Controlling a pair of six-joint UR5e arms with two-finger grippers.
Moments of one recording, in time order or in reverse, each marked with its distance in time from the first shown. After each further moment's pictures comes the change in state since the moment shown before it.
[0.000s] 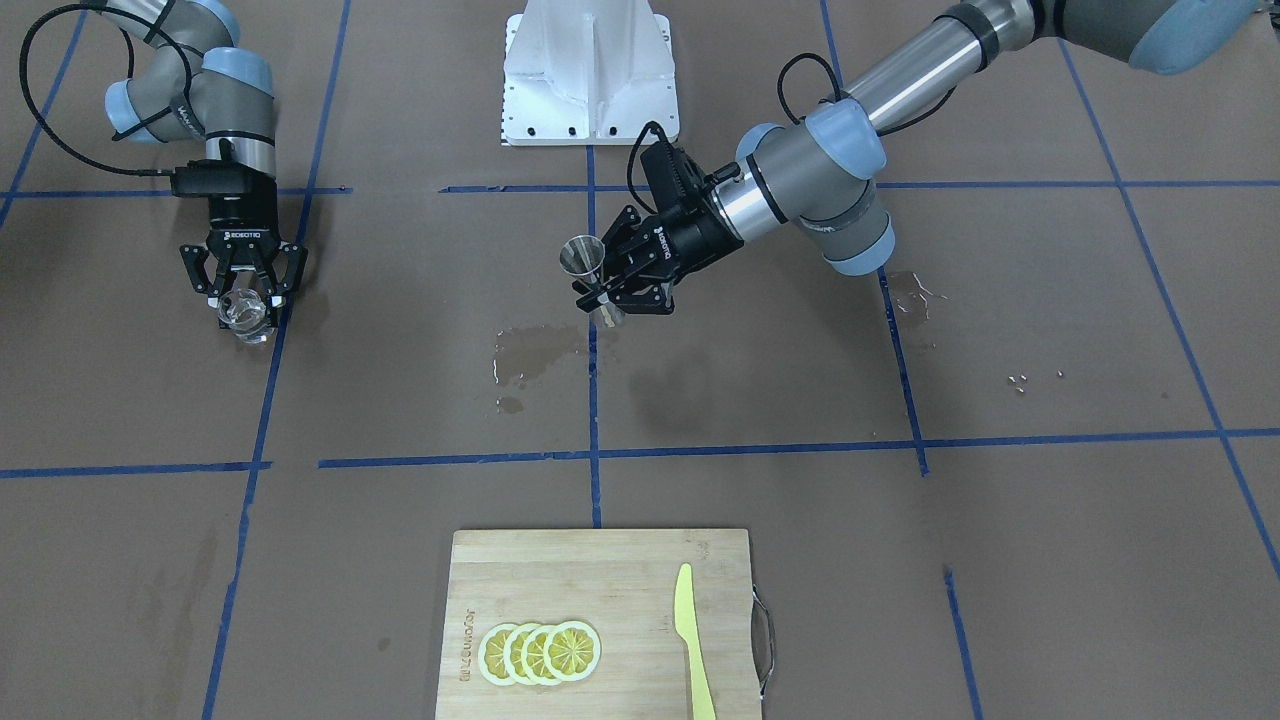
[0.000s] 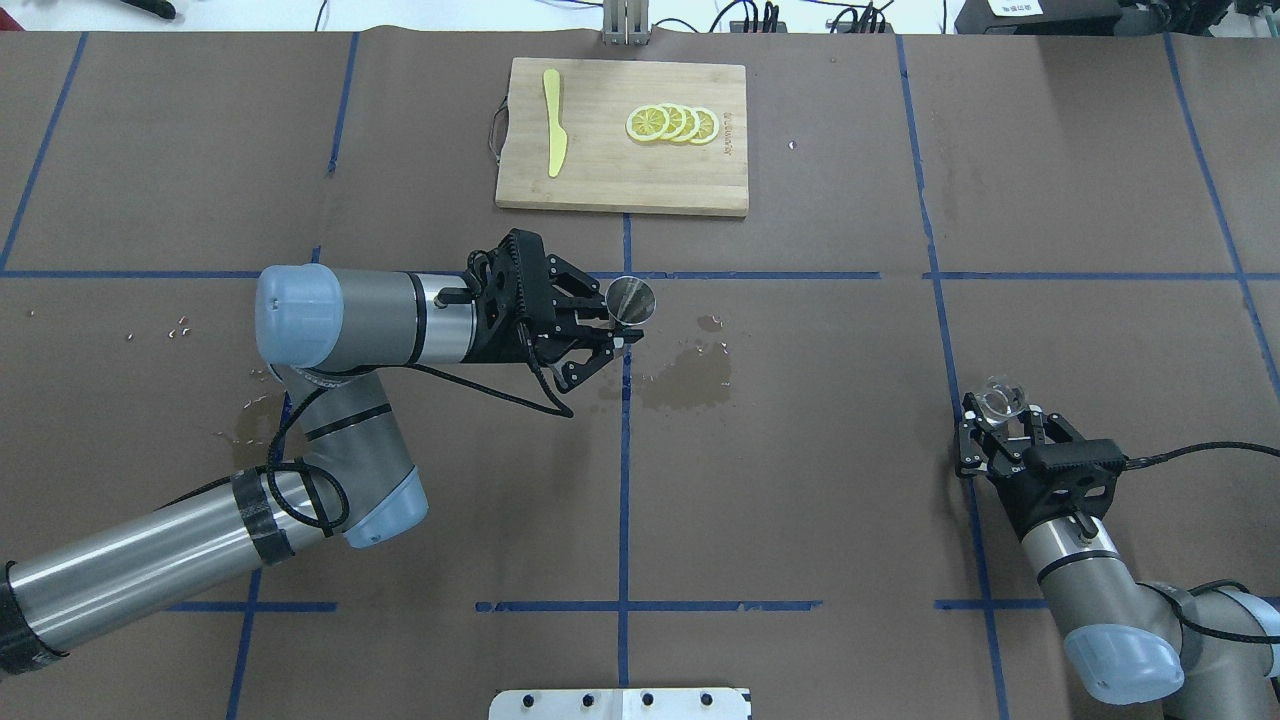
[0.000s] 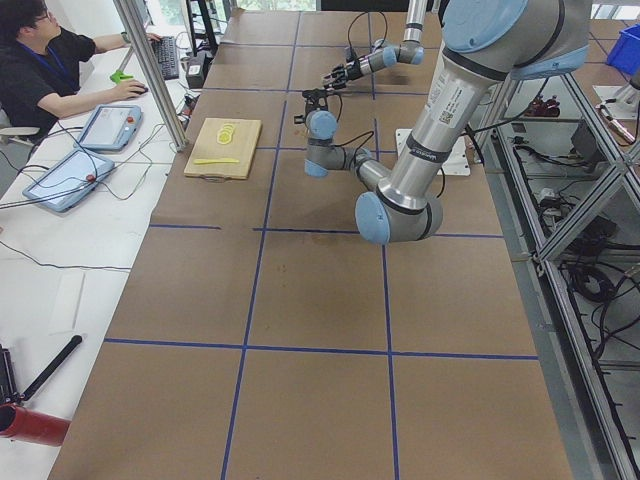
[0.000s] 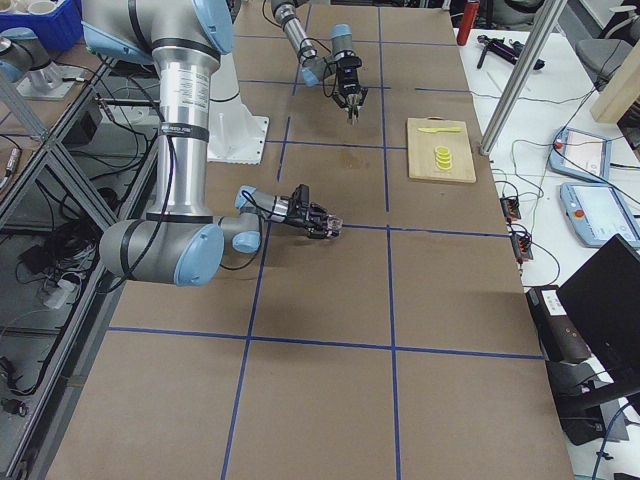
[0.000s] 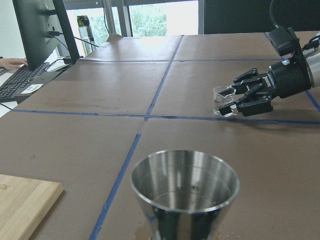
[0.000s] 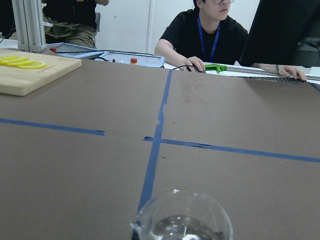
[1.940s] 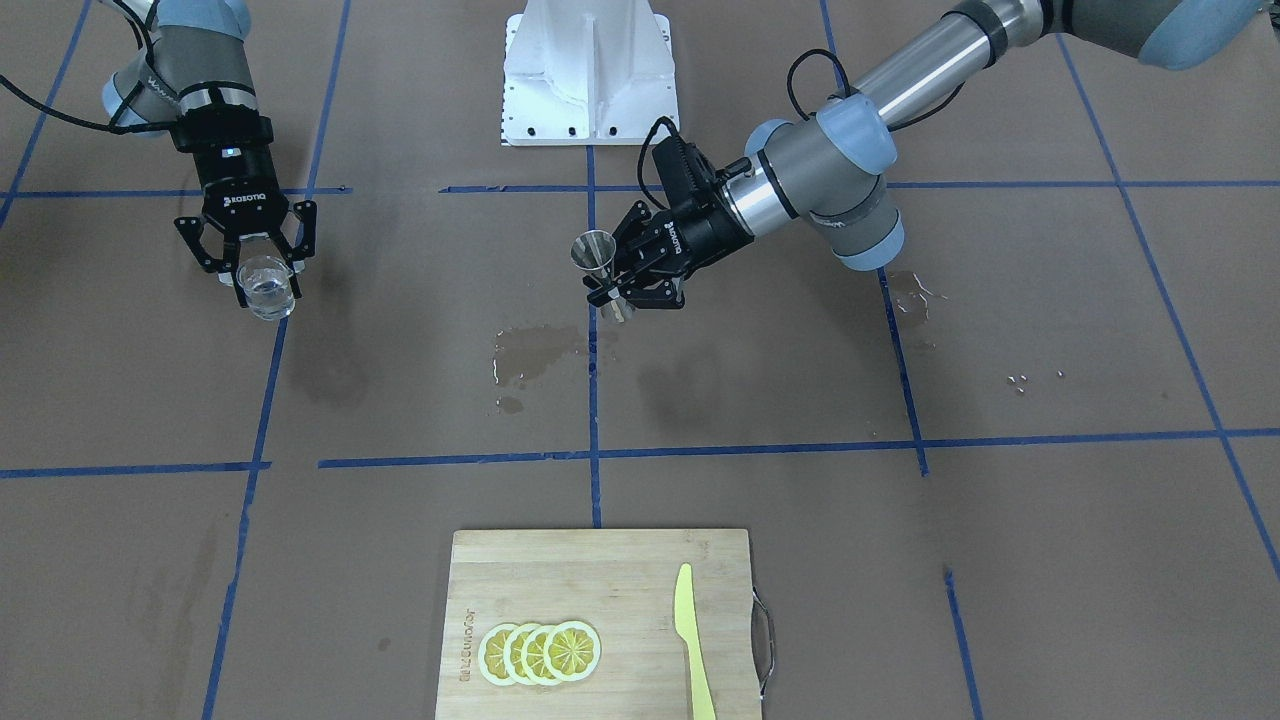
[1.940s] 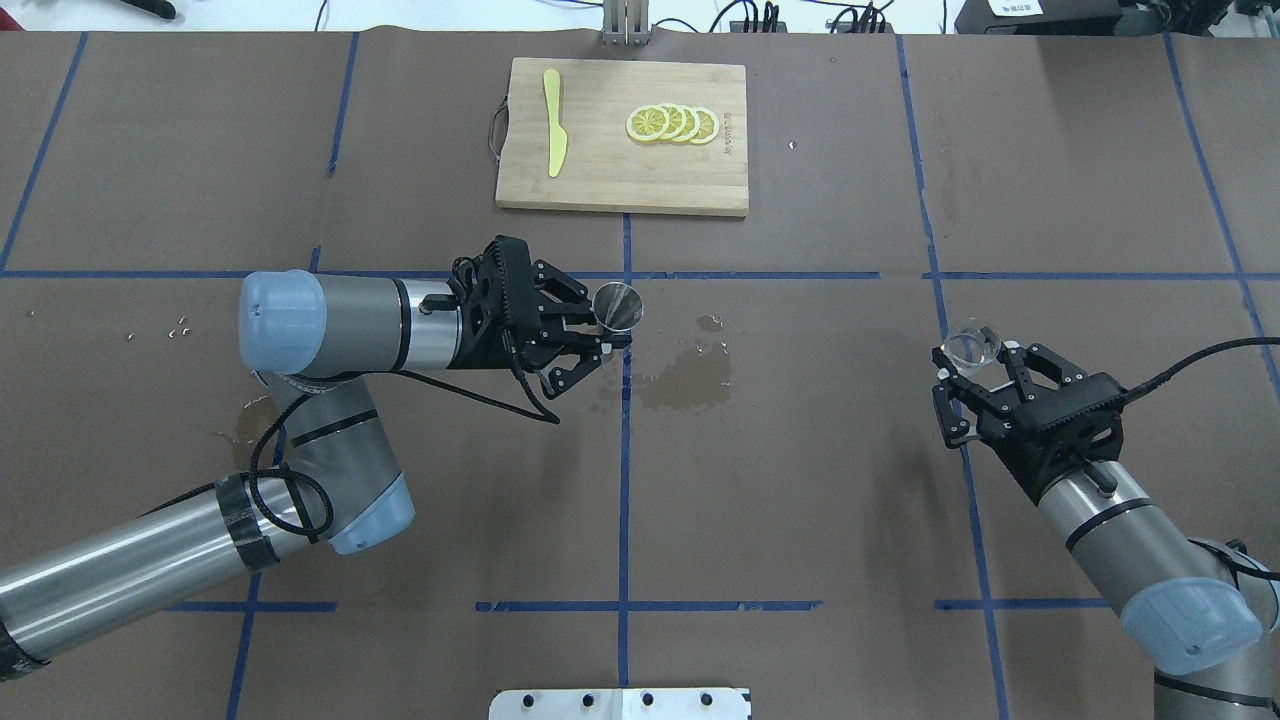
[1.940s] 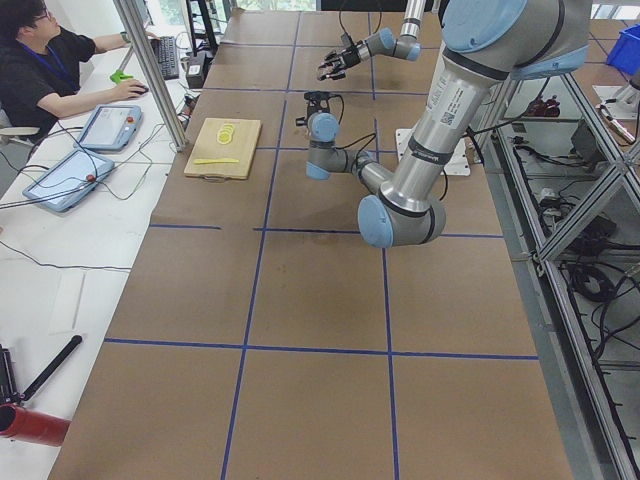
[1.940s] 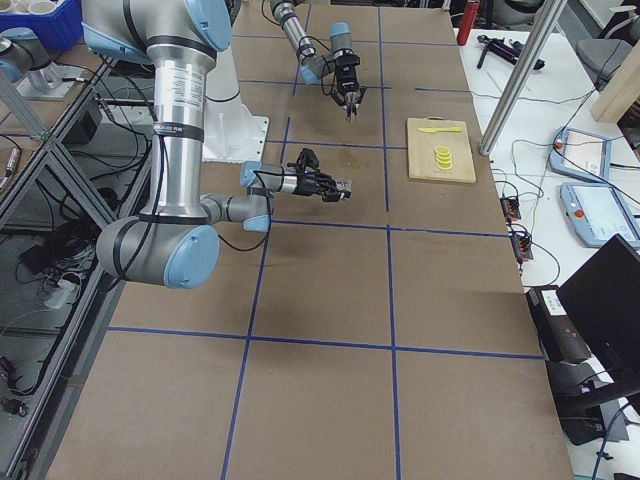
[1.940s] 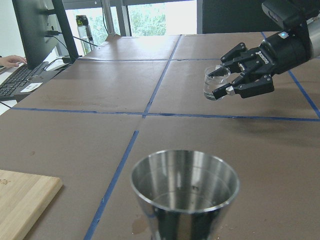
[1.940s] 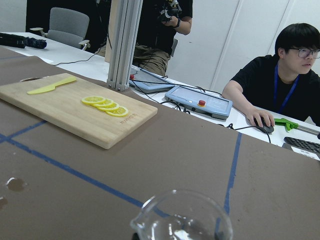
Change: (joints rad) left arm 0.001 0.029 -0.027 0.000 -0.001 0.005; right arm 0.119 0.006 0.189 0.261 0.193 -0.621
